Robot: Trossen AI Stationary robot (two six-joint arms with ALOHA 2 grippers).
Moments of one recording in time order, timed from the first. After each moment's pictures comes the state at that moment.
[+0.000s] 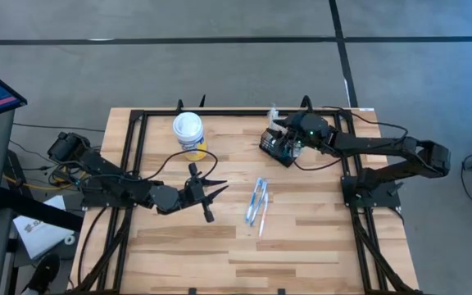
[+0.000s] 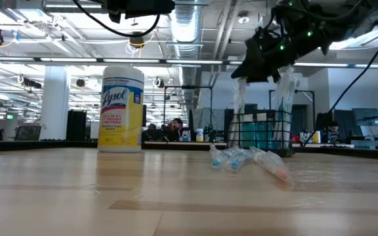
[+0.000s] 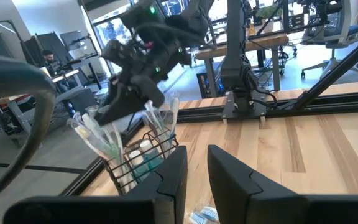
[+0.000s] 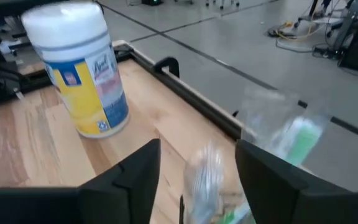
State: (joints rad) left arm -0.43 1.39 0.69 0.63 -0.83 0.18; right arm -0.40 1.24 0.63 0.28 0.18 0.12
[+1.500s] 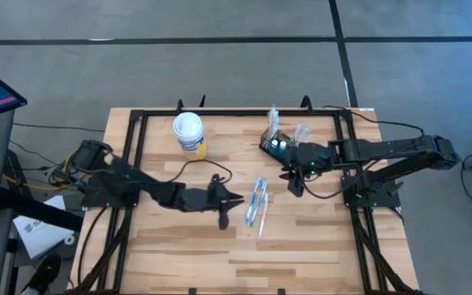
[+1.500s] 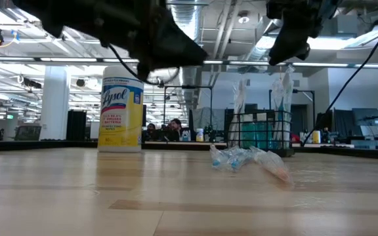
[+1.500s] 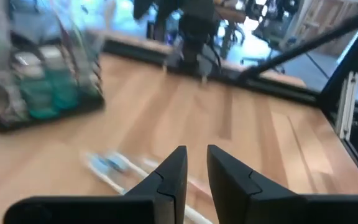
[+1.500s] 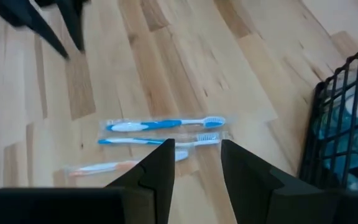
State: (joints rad) left arm -0.32 1.64 0.74 0.62 -0.48 -0.33; right arm 0.03 1.13 0.93 -0.64 0.10 0.38
